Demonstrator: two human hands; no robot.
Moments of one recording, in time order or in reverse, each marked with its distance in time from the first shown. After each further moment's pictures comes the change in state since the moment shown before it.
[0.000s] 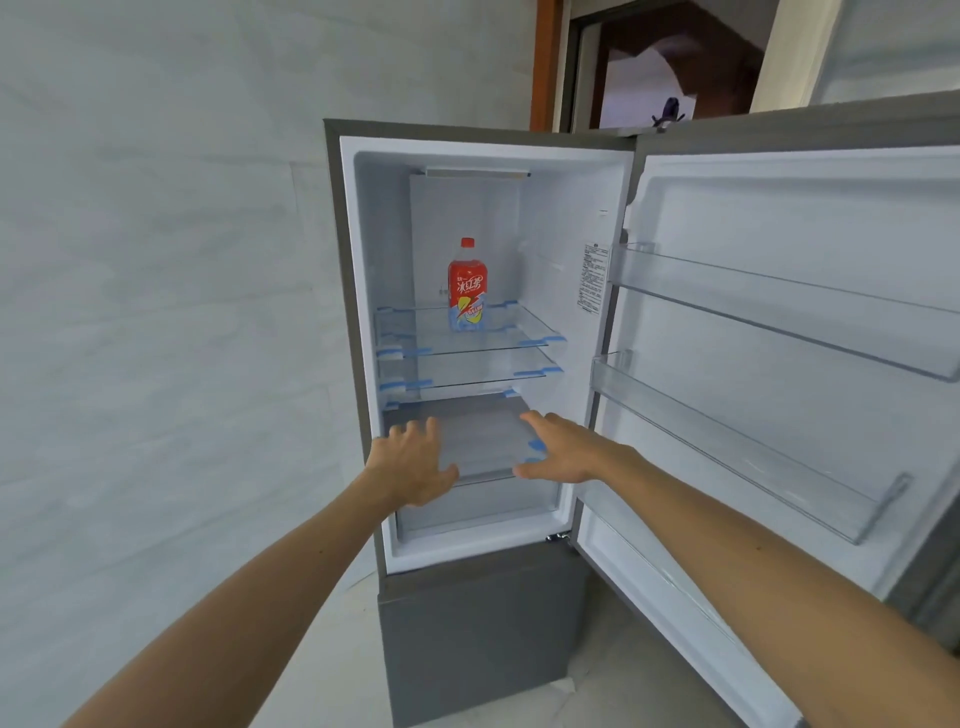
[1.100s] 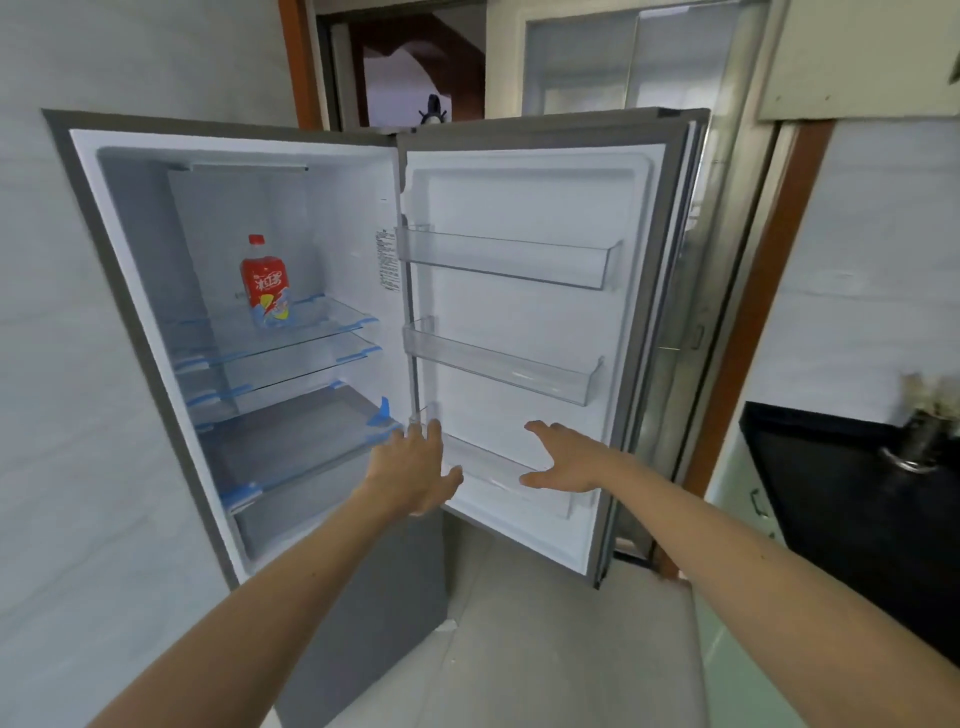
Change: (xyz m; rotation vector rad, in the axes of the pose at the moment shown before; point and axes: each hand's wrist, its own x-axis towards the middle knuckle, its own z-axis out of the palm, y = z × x) left_hand -0.102 0.154 -0.007 -0.032 0.070 0.478; right_hand -0.249 0.060 0.034 0.094 0.094 0.480
